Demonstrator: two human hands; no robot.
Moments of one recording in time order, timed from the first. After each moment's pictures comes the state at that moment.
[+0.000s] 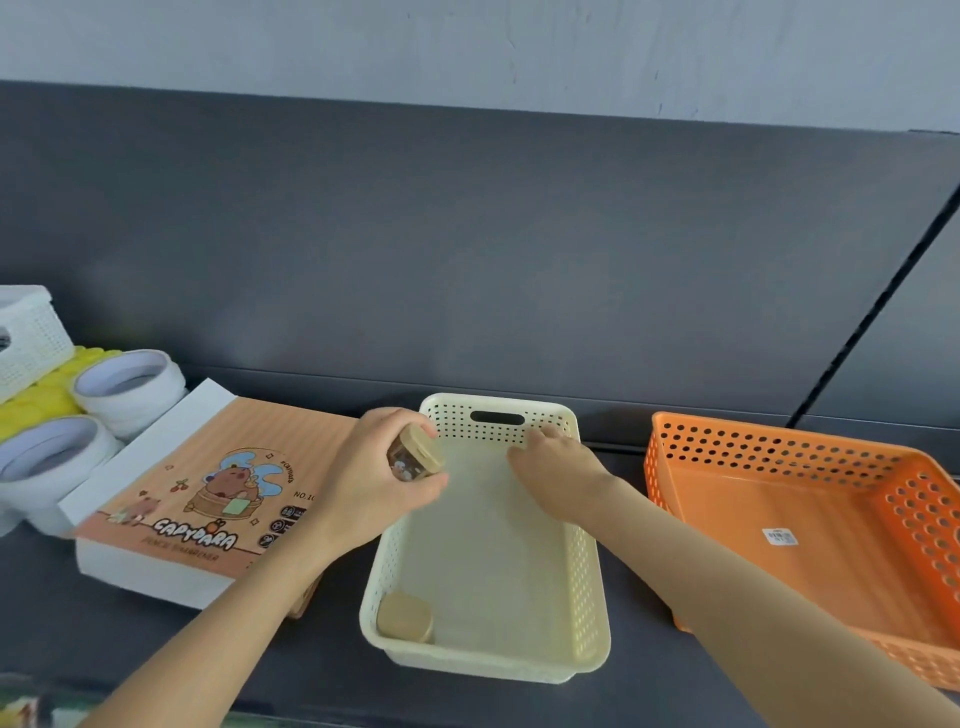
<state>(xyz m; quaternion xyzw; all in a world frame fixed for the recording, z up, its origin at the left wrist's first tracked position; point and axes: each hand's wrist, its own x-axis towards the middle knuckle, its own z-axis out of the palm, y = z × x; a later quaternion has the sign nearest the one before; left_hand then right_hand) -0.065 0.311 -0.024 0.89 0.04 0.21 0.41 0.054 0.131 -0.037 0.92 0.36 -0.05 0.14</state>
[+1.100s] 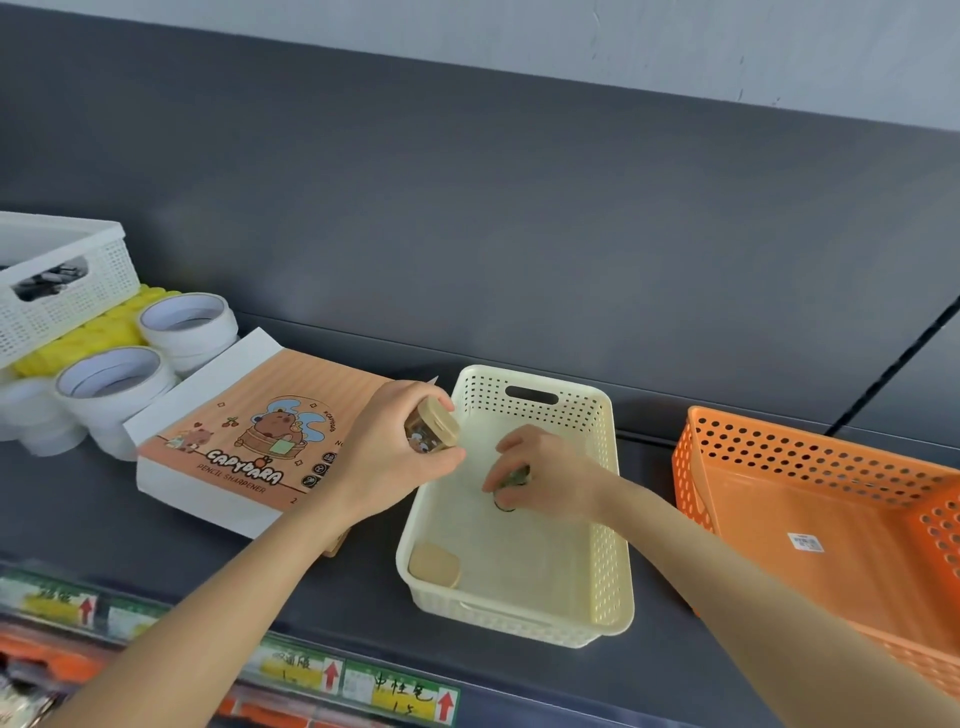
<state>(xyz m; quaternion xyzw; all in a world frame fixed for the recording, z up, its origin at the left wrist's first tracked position) -0.091 0.319 -0.025 0.88 0.05 0.22 0.41 0.010 0.143 -0.023 0.87 0.41 -0.19 -0.19</state>
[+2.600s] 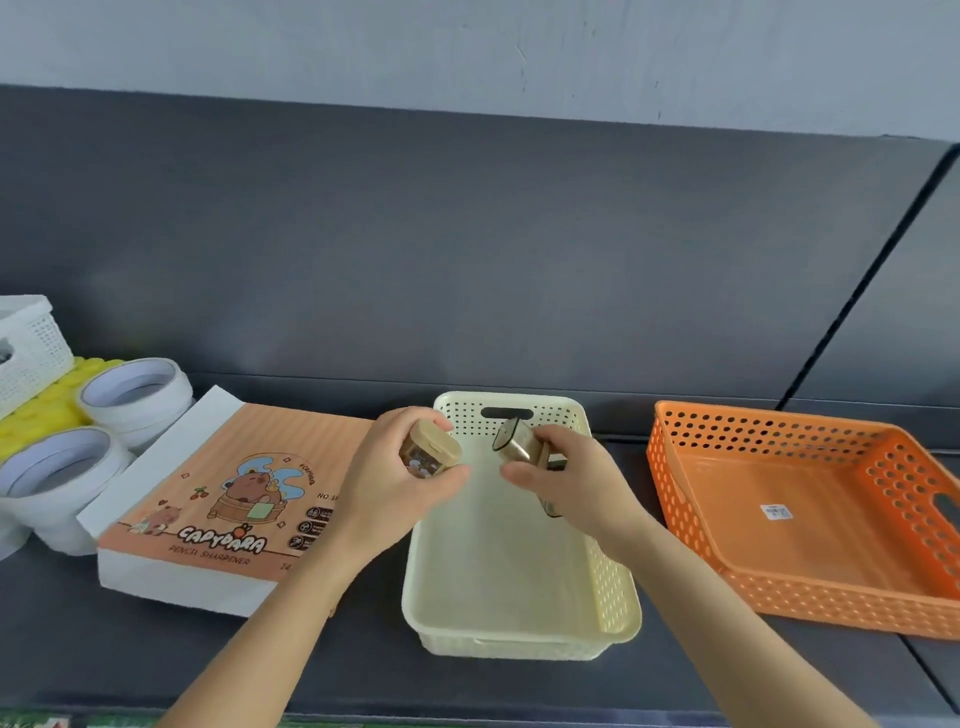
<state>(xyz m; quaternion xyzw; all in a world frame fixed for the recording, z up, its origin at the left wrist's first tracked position) -0.084 0.310 -0.014 0.84 0.03 0.22 0.50 -0.015 0.125 -0.011 0.82 0.16 -0.11 -0.53</state>
